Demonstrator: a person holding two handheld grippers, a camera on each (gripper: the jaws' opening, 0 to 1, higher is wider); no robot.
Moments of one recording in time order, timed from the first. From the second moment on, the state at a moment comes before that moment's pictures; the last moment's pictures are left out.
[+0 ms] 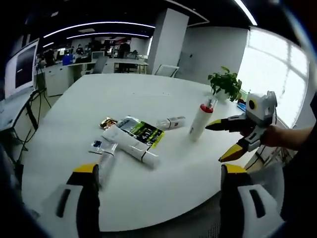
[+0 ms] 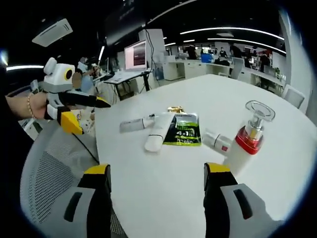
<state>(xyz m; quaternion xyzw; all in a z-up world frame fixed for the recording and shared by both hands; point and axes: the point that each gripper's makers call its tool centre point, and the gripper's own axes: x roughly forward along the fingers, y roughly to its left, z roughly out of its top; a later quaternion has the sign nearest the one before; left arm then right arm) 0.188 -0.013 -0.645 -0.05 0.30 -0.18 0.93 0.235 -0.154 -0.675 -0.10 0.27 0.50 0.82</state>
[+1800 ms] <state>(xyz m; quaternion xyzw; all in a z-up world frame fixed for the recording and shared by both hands) 0.192 0.032 -0.665 -0.10 0.33 -0.22 0.91 0.337 0.017 -0.760 -0.21 0.38 0.43 0.79</state>
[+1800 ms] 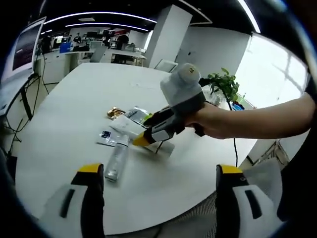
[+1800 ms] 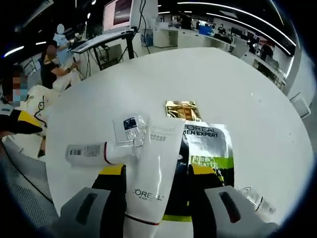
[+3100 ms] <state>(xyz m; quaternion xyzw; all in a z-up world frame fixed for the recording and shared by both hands) 0.193 0.036 -0.659 -0.12 0.31 -0.21 0.92 0.332 0.008 -0.754 -0.21 0.32 0.45 0.81</state>
